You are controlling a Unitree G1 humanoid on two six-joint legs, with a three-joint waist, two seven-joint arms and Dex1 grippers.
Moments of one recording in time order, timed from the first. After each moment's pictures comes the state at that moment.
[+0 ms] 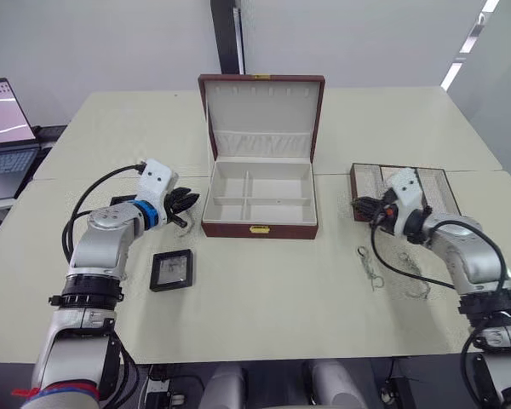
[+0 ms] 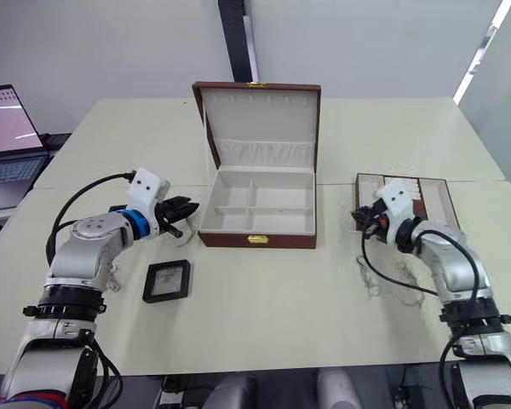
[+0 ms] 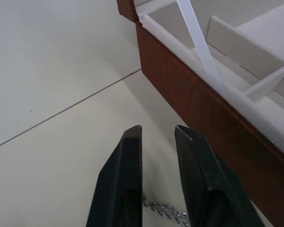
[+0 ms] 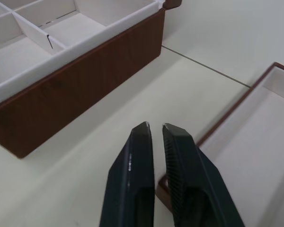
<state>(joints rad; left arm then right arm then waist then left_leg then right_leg) -0.60 0.58 0.02 0.39 -0.16 0.38 -0.69 -0.52 -0.53 0.06 0.12 0.24 0.51 0.67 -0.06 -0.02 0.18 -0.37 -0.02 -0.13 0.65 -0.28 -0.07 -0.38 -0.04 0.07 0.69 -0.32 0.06</state>
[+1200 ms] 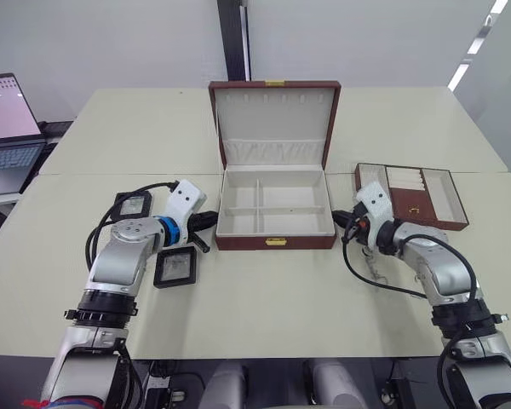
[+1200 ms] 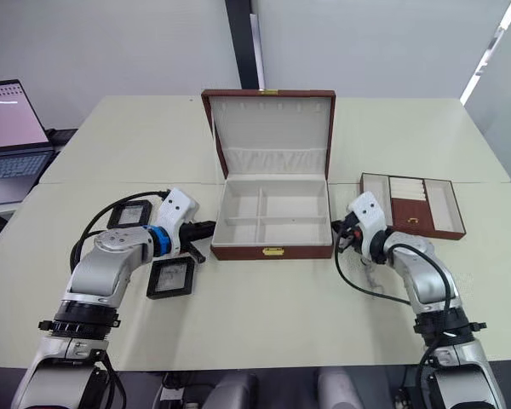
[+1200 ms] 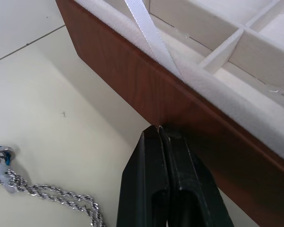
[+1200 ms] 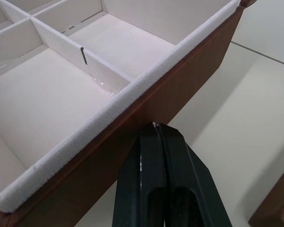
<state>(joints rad) -0.48 0.55 -0.03 0.15 -0.14 0.53 -0.82 -0.42 -0.46 0.06 -0.03 0.18 0.60 0.68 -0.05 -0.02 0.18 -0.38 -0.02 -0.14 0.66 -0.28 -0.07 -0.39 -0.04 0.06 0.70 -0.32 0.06</state>
